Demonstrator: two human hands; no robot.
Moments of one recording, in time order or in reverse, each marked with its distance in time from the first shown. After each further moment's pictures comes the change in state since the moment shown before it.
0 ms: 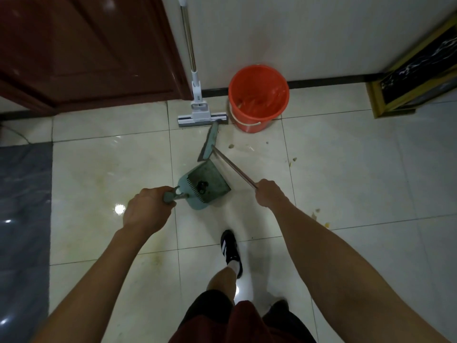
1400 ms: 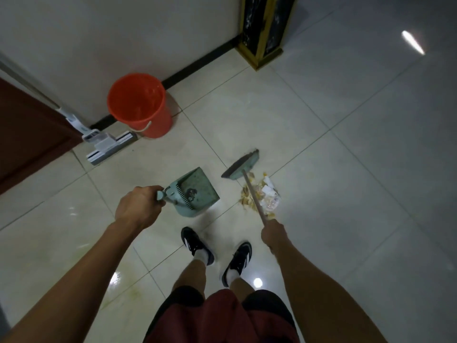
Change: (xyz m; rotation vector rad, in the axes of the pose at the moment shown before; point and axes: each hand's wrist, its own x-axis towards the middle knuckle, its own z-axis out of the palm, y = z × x) left_hand -0.132 0.245 0.117 0.311 -0.081 0.499; right_hand -0.227 0.367 0.147 0.598 0.127 0.567
